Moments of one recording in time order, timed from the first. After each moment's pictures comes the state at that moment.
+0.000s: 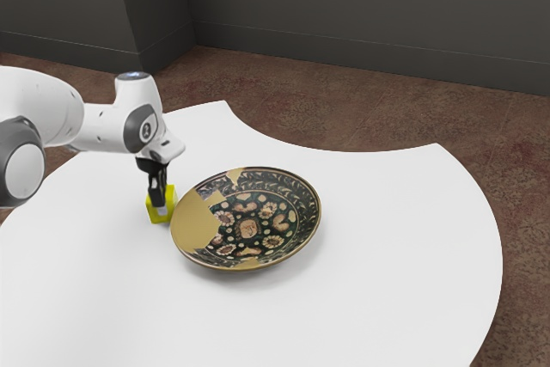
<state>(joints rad) 0.09 0.57 0.18 -1.71 -0.09 2.22 1.22</state>
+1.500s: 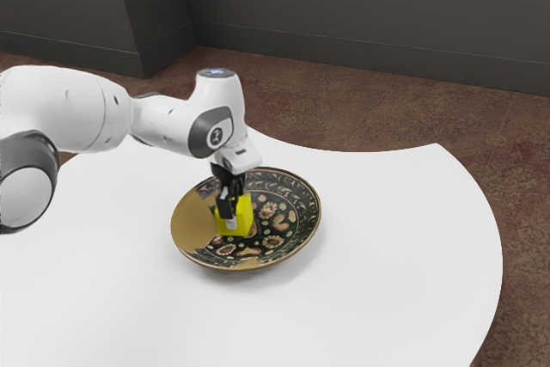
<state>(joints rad) -0.21 0.49 0.15 -1.73 -0.08 2.15 1.21</state>
